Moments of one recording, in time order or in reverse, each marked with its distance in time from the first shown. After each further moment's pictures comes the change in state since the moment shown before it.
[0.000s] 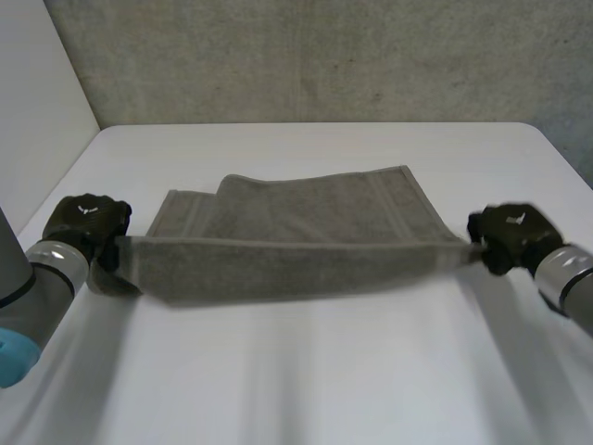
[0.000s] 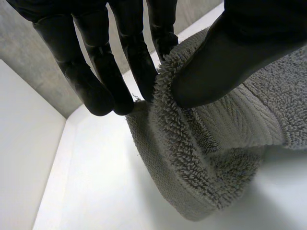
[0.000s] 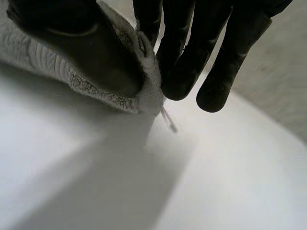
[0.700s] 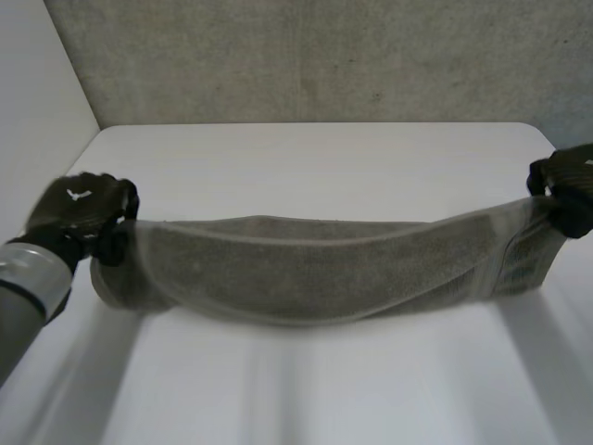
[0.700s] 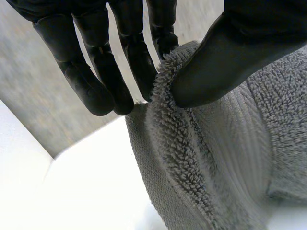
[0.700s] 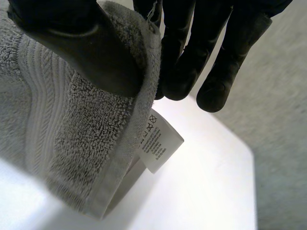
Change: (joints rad) left arm -0.043 0.283 -0.118 -0.069 0.085 -0.132; right arm -0.101 -0.320 -0.152 0.497 -0.034 -0.120; left_hand 0.000 0.000 0.000 0.000 0.000; right_hand 0.000 0.000 0.000 0.000 0.000
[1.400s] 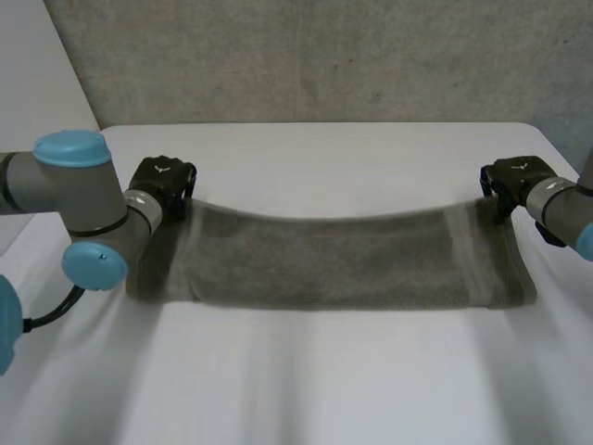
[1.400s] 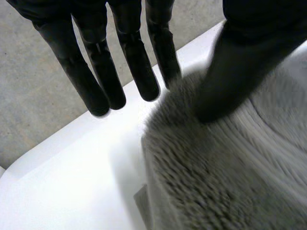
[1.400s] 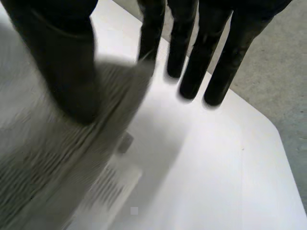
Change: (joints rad) left arm -0.093 -0.865 0.897 -0.092 -0.052 0.054; right arm 0.153 0.830 -0.724 -0.091 0.231 0.093; left_hand -0.615 -0.644 -0.678 -0.698 -0.617; right_hand -0.716 -0.718 -0.711 -0.701 -0.733
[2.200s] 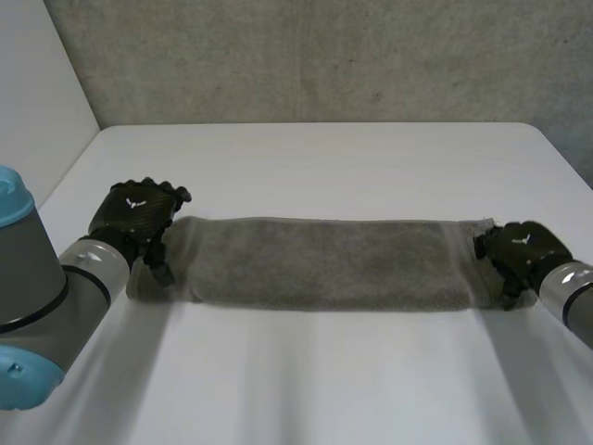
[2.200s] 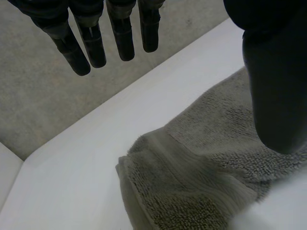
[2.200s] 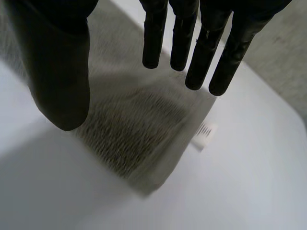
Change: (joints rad) left arm -0.044 0.625 -0.746 0.108 -0.034 -0.004; right arm -0.040 -0.500 0.917 -0.320 -0.080 -0.164; left_hand -0.469 -0.530 -0.552 -0.488 -0.556; right_hand -0.099 -0.062 -0.100 -0.124 -0.085
